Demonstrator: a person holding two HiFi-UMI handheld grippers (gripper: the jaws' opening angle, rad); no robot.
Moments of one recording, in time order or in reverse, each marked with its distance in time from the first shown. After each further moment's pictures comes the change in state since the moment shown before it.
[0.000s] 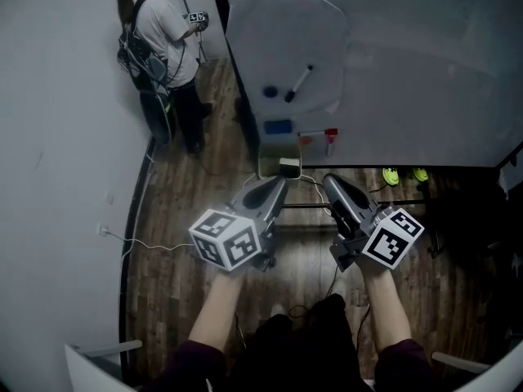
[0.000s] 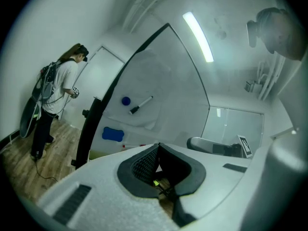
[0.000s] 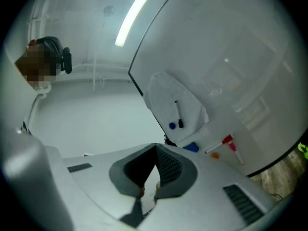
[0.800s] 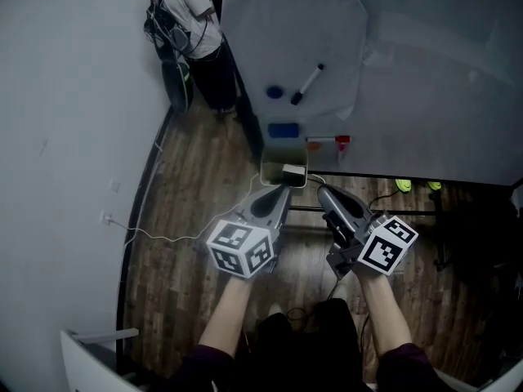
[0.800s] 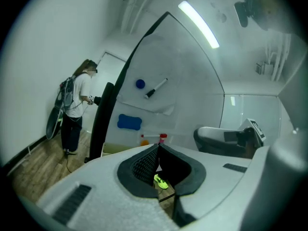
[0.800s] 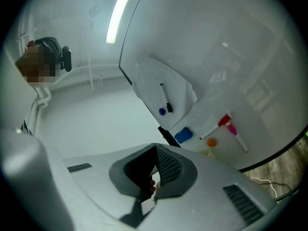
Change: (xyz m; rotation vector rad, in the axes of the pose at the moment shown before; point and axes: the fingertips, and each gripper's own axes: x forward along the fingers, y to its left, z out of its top) left arm 0.038 0.054 -0.050 0.089 0.027 0.189; right arm 0.025 -0.056 -0.041 0.094 0.090 0.065
